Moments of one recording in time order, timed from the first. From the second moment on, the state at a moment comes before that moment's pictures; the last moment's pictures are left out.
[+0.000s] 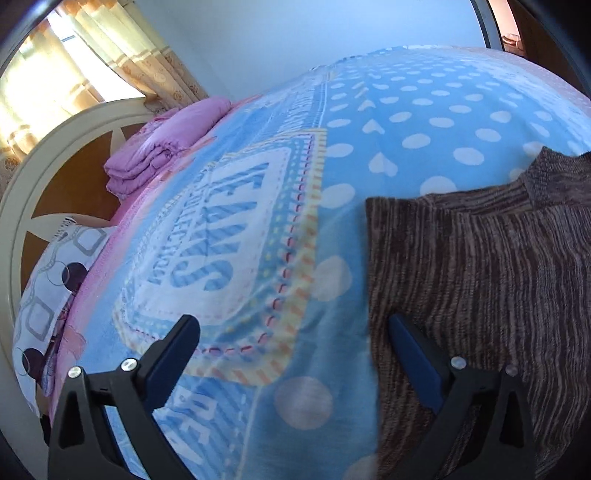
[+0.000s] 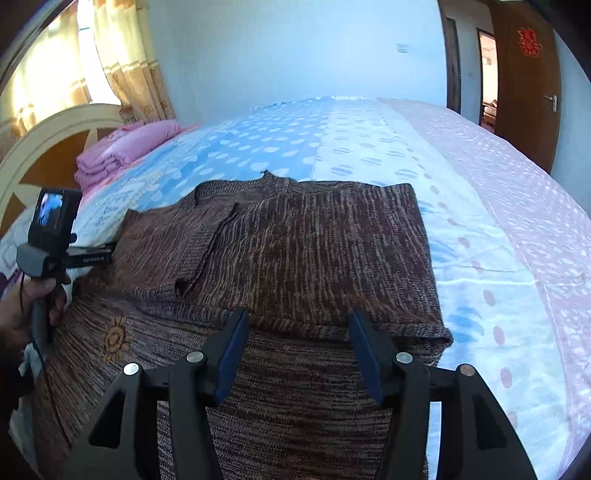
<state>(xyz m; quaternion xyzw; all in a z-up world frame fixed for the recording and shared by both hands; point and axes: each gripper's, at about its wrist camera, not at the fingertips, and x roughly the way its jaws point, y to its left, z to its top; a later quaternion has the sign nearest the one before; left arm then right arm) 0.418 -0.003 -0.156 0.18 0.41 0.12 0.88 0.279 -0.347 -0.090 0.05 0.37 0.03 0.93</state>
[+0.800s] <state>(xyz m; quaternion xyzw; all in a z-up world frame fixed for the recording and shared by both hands) 0.416 -0.014 -0.158 0.17 0.40 0.14 0.89 0.335 -0.436 -0.099 0.02 0.44 -0.10 0.89</state>
